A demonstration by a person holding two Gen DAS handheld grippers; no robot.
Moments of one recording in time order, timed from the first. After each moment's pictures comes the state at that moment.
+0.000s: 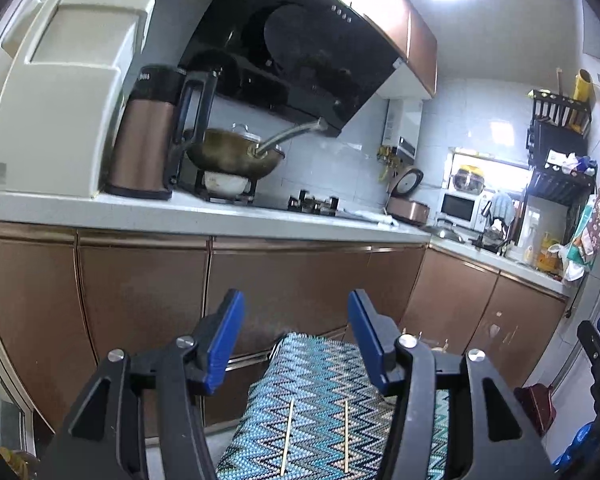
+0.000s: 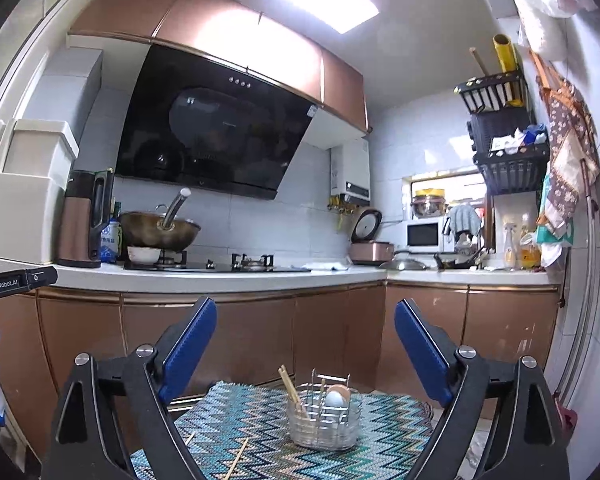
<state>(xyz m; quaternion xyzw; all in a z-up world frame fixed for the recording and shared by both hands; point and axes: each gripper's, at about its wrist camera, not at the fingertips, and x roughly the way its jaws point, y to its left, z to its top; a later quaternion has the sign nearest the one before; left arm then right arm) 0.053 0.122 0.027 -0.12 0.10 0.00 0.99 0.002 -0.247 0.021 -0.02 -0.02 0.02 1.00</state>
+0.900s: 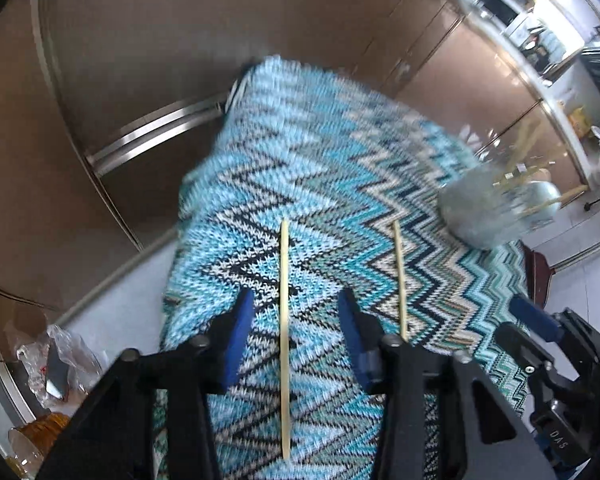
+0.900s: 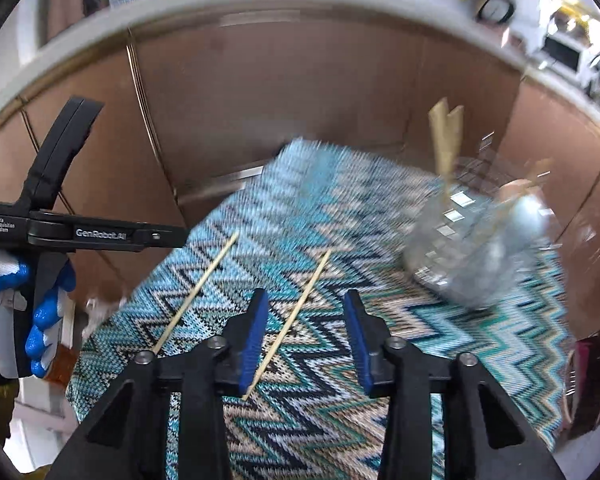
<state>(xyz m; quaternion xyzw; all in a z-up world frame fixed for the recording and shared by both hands) 0.331 0.096 -0.226 -0.13 0.56 -0.12 0.81 0.251 -0.156 -0.171 -0.08 0.45 0.18 0.87</state>
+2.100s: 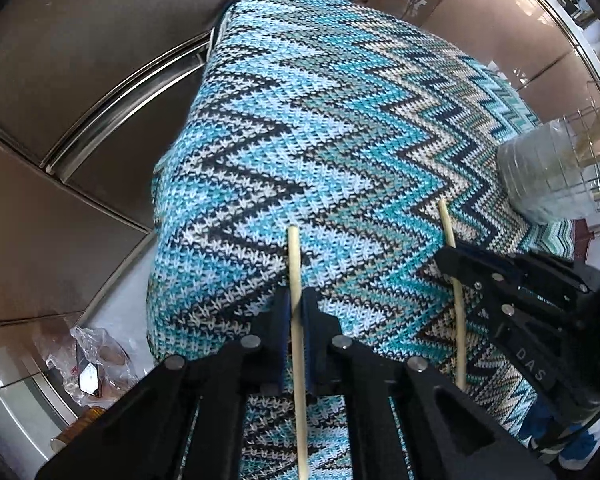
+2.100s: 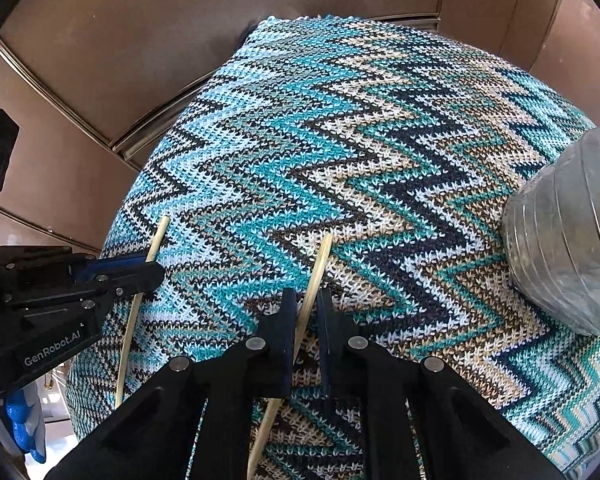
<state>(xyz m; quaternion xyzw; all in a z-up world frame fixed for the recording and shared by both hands) 0.384 0.063 -0.270 -0.05 0.64 -0.10 0.76 0.384 -0.132 -0.274 -0.03 0.60 0.16 0.78</state>
